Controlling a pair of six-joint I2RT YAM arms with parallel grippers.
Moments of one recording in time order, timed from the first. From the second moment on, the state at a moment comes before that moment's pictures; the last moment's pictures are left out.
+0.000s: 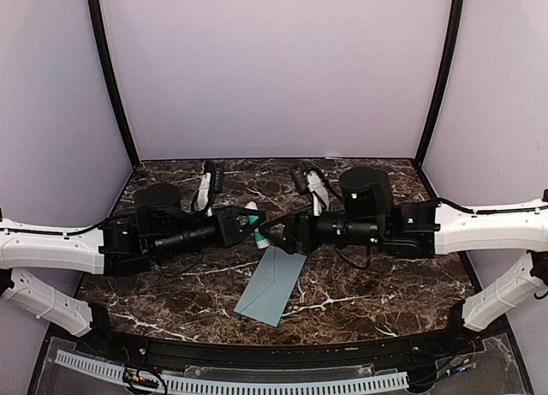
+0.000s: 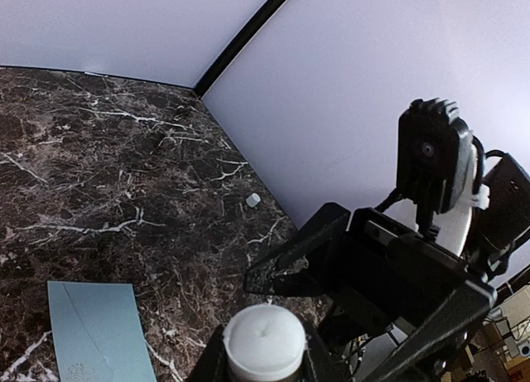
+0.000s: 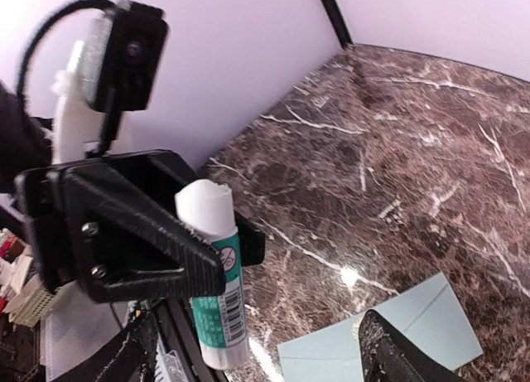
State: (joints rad) left arm -1.08 1.21 0.75 0.29 -0.08 -0.74; right arm 1.14 1.38 0.99 0.02 -0.02 0.49
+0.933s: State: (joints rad) left arm -1.06 1.08 0.73 0.63 0.45 -0.69; right arm 1.14 1.29 0.80 0.60 -0.63 0.59
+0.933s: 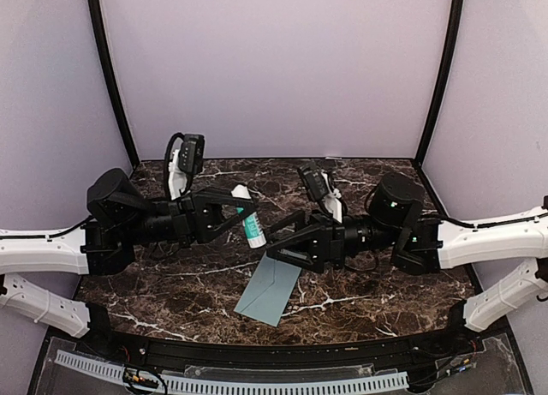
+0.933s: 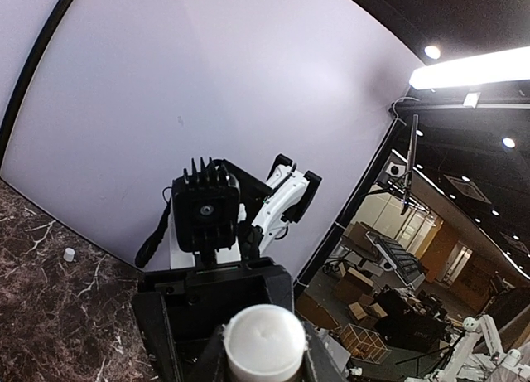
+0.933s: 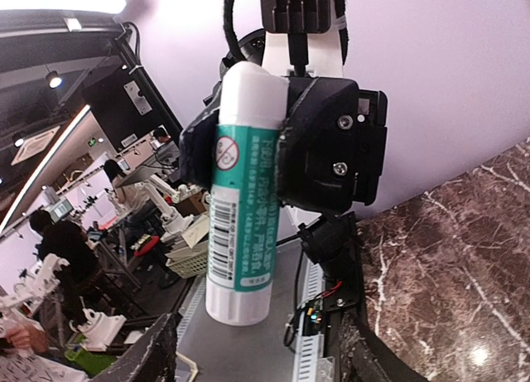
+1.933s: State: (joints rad) left arm -1.06 1.09 0.72 0.64 0.48 -0.68; right arm 1.17 1.37 0.85 0.69 -0.63 0.65
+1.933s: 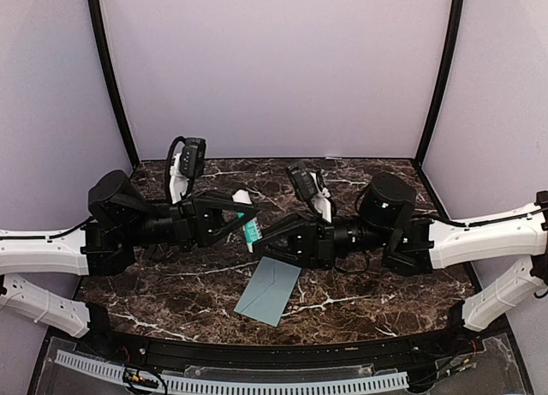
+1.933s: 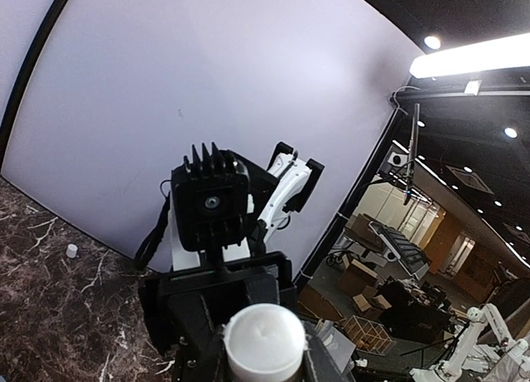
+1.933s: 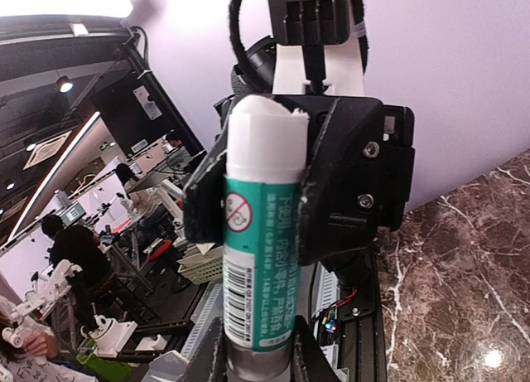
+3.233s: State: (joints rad) left arm -1.01 1.04 0.65 0.42 0.18 -0.71; right arm 1.21 1.30 1.01 0.02 -0.02 0.49
